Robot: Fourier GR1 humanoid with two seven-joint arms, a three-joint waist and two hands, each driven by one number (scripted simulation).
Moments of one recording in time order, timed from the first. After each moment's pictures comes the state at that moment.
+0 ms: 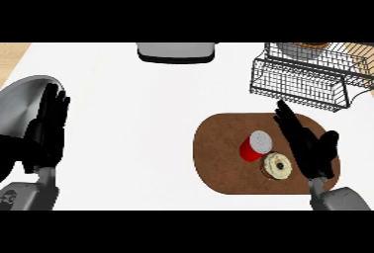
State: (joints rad) left arm -0.13 0.37 -0.08 -1.47 0.36 0.36 -0.09; right arm -0.12 -0.38 0.28 -1.46 -0.31 -0.18 0.07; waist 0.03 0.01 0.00
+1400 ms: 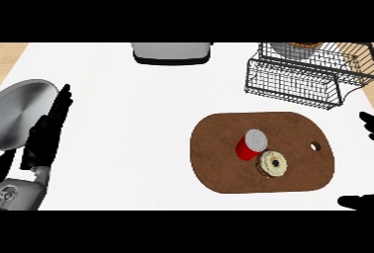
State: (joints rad) left arm -0.16 0.50 -0.19 -1.43 0.10 0.31 0.04; right arm 0.16 -0.94 0.06 -2.03 -0.23 -0.10 0.59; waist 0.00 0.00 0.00
